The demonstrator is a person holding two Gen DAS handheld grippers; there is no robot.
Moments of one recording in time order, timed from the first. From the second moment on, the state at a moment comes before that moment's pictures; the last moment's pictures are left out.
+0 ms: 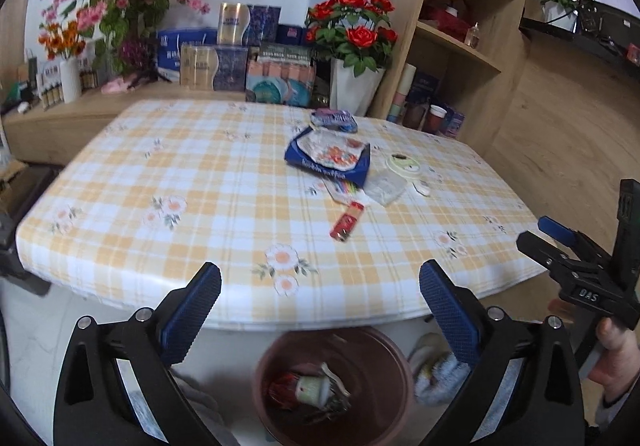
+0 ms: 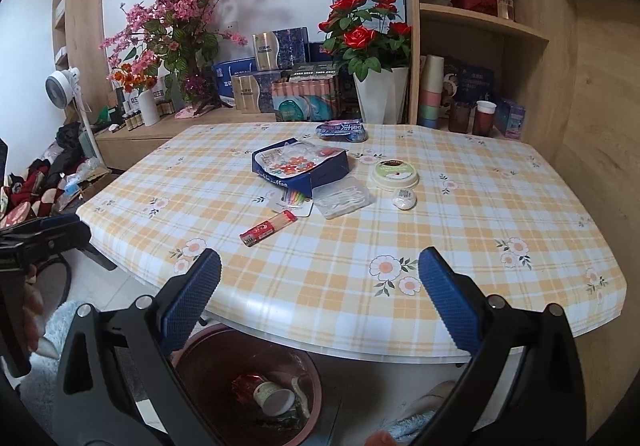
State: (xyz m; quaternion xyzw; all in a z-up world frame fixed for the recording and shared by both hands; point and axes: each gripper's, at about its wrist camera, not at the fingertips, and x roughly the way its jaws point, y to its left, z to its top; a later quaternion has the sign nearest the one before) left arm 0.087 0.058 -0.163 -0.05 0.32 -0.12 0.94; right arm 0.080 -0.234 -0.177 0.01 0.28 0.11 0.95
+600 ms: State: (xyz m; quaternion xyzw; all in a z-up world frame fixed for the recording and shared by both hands) left arm 0.124 0.033 -0.139 -0.02 0.27 -0.13 0.95; right arm 0.105 -0.263 -0.166 0.02 0.29 0.08 0.95
